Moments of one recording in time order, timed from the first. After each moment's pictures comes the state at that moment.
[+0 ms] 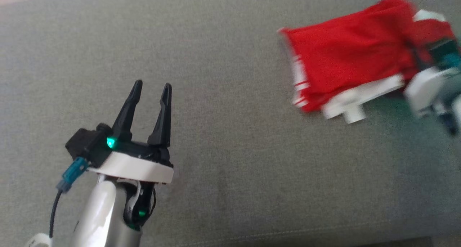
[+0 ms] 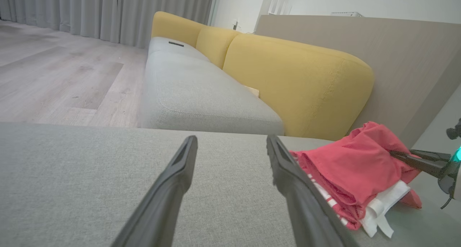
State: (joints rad) left arm -0.19 0.04 -0.21 0.10 -0.30 -0.12 -0.26; right arm -0.70 -0.45 0.33 0.71 -0.06 0.13 0.02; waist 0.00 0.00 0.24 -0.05
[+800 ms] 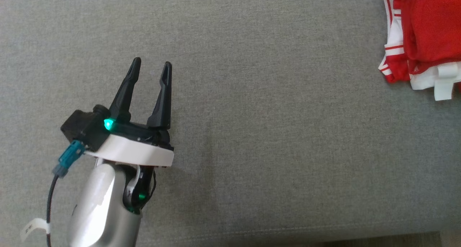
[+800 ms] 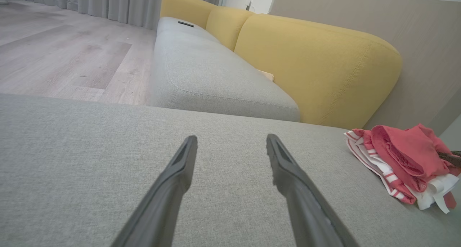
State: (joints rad) left arm -0.28 0.04 -0.22 0.10 -0.30 -0.12 -0.26; right arm -0.74 -0.59 0.00 0.78 -0.14 0.13 0.13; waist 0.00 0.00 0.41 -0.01
